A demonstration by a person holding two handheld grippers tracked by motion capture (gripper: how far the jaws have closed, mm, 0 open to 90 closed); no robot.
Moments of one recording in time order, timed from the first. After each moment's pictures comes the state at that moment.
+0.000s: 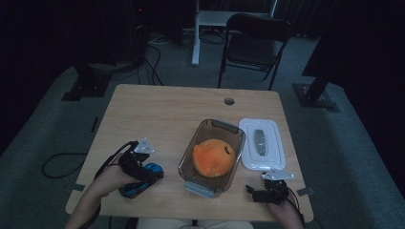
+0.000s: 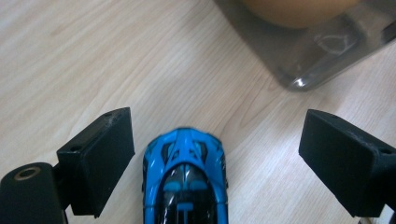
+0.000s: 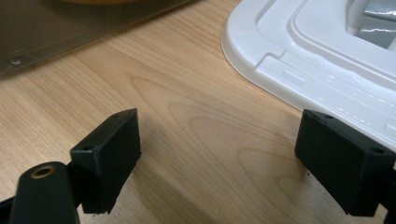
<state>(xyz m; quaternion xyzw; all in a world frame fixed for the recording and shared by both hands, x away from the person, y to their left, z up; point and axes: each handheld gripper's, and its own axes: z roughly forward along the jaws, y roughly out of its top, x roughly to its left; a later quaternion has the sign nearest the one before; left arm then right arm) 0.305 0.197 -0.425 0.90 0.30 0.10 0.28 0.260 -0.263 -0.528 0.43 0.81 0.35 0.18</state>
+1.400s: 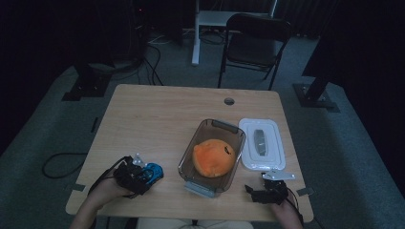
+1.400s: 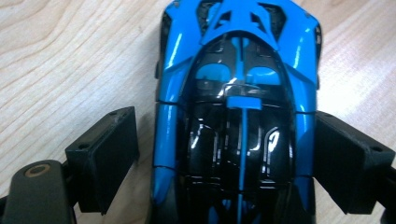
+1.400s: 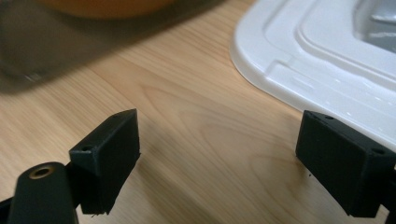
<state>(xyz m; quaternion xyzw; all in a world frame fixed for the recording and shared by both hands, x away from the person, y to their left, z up) 0.303 0.225 -0.498 0.91 0.36 0.08 0.19 0.259 -0.260 -0.526 0.43 0.80 0.37 0.17</state>
